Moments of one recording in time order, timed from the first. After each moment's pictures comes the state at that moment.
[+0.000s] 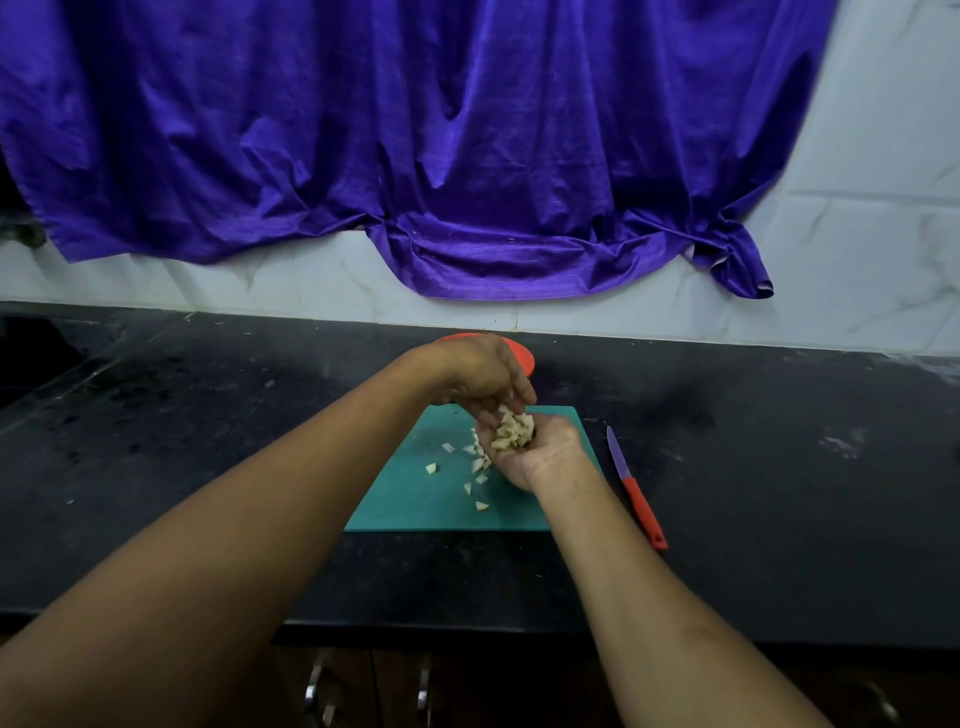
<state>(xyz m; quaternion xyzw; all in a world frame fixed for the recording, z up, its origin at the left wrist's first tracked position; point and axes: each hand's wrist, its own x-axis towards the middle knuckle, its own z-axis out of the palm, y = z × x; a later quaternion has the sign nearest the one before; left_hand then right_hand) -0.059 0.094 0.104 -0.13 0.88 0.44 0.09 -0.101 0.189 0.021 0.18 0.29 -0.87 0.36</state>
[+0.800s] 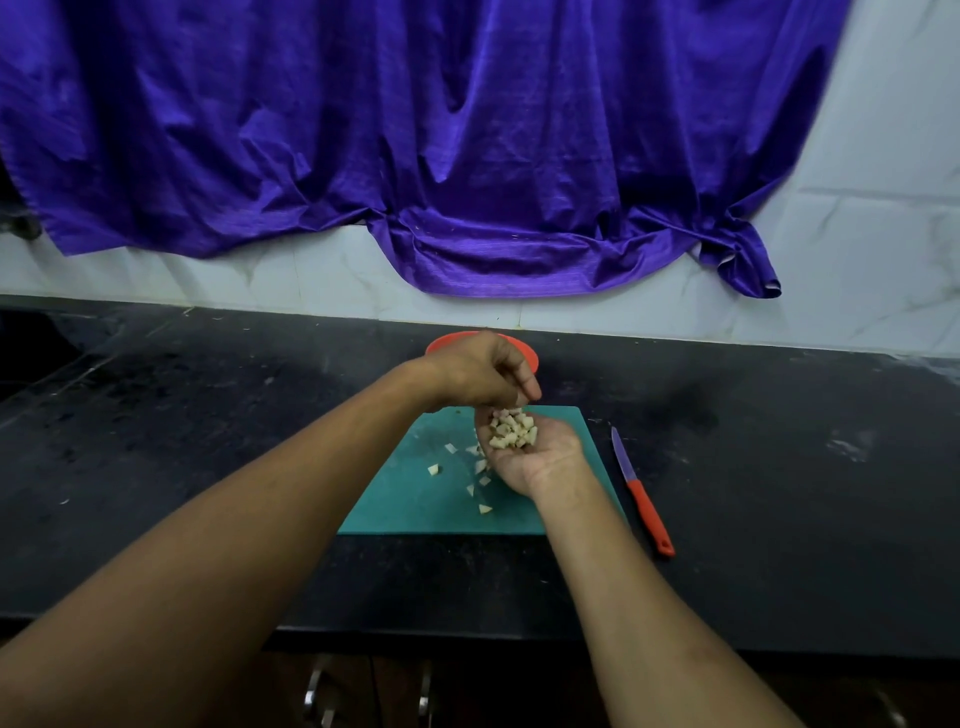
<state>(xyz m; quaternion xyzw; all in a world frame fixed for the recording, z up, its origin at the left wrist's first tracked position) -0.061 0.074 0.088 -0.01 0.90 0.43 0.01 -0.095 0.186 0.022 0.18 0.21 -0.89 0.37</state>
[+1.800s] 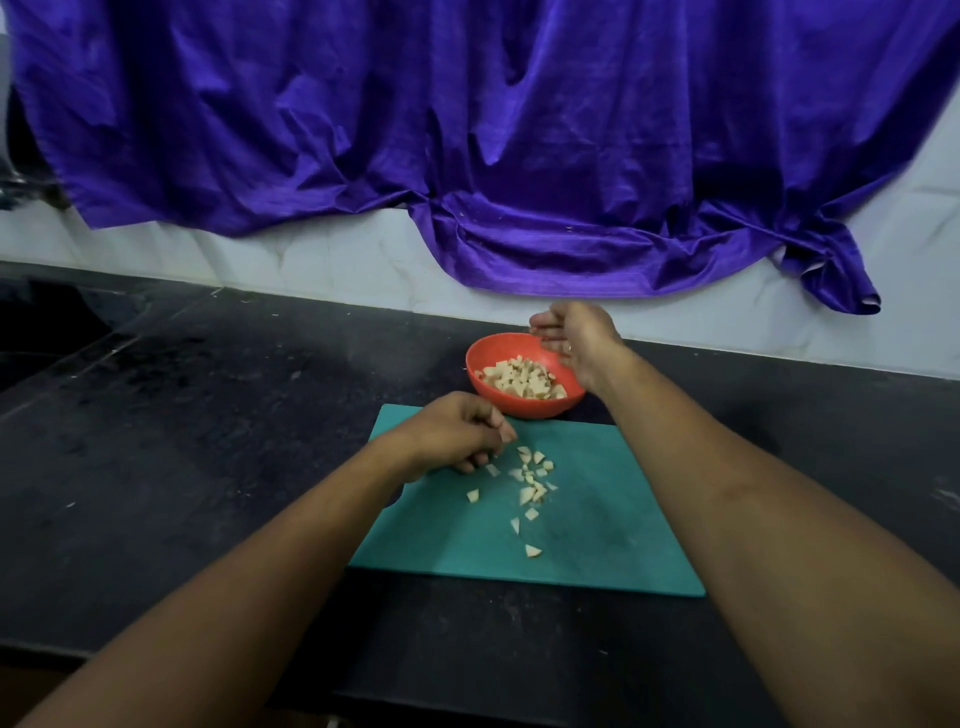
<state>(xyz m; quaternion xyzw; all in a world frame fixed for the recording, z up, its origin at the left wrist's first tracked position) -0.054 0.005 0.003 -0.13 0.83 0.55 0.00 -0.211 0.116 0.072 -0.13 0.73 -0.64 0.19</state>
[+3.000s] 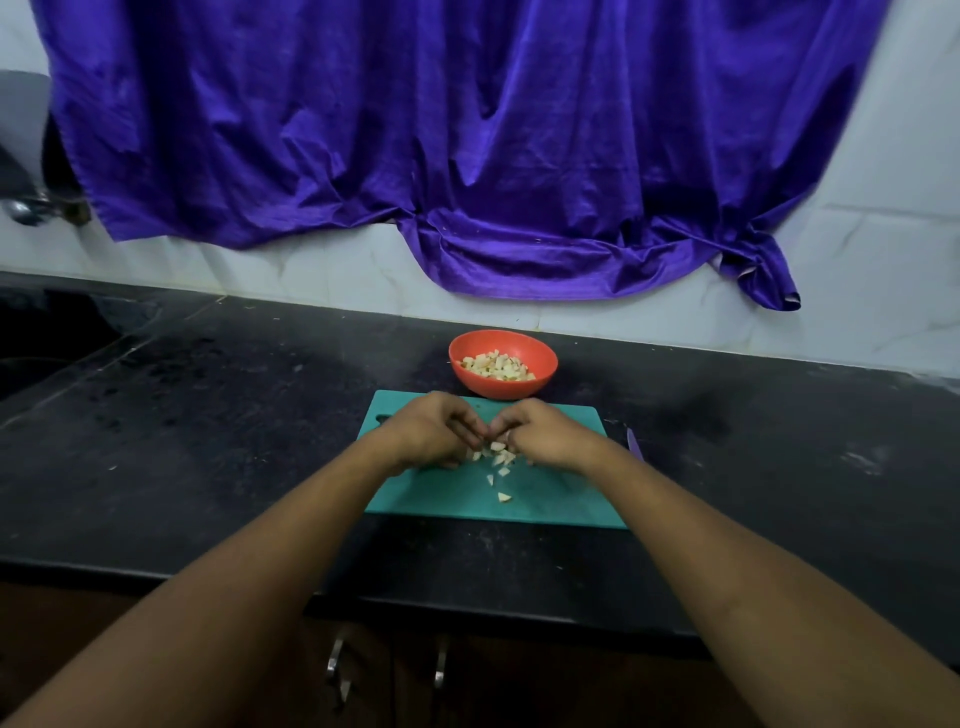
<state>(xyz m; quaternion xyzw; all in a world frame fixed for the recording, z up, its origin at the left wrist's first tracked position) -0.006 0.038 0.014 -0.17 0.86 0.49 0.00 -0.117 0.194 0.017 -0.36 0.85 -0.30 0.22</state>
